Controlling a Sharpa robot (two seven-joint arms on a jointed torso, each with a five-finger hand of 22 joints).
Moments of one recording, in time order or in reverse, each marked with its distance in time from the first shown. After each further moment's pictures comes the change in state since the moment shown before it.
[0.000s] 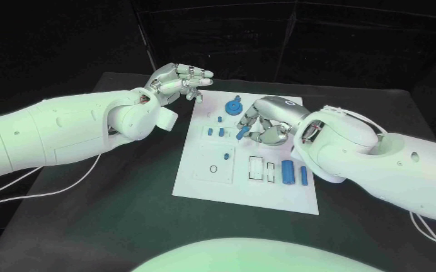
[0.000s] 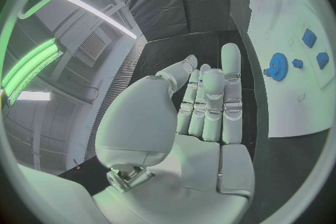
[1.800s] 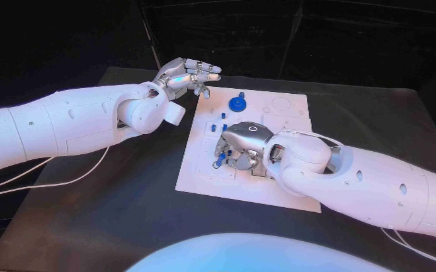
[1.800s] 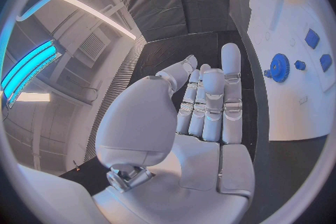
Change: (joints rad) left arm 0.001 0.024 0.000 -0.015 0.000 -0.013 -0.005; left_hand -0.004 0.004 -0.003 0.003 0.000 0.000 0.000 0.004 0.000 0.000 0.000 0.004 0.000 0.000 0.000 0.000 -0.002 0.000 0.000 0.000 0.000 -0.002; right arm -0.083 0.171 -0.048 -0.102 -0.181 0.114 0.038; right_hand -0.035 -0.006 0.002 -0.003 0.016 -0.004 0.003 0.000 -0.001 -0.004 0.004 -0.011 -0.001 0.000 0.000 0.000 -0.006 0.000 -0.003 0.003 0.000 -0.009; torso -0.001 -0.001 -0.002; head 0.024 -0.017
